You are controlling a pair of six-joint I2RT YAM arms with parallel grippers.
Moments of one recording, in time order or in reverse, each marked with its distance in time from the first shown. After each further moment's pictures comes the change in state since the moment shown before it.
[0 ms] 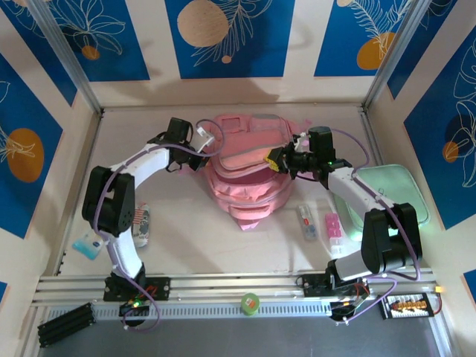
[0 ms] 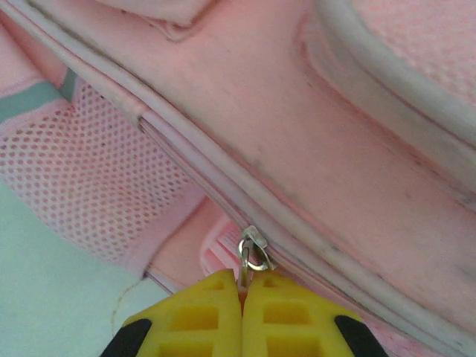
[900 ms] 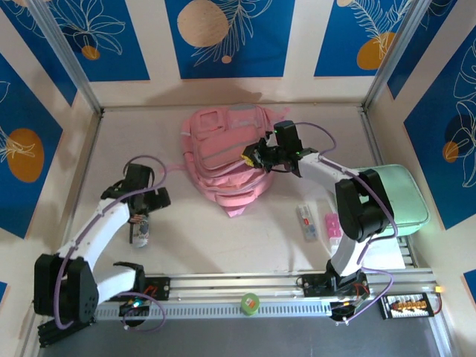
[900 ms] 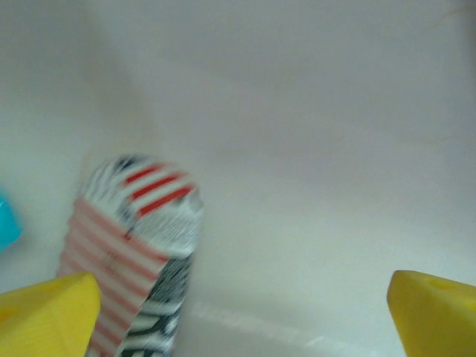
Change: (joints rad) left arm 0.152 -0.737 -0.630 -0.315 -0.494 -0.832; right arm 0.190 0.316 0.207 0.084 0.168 0.059
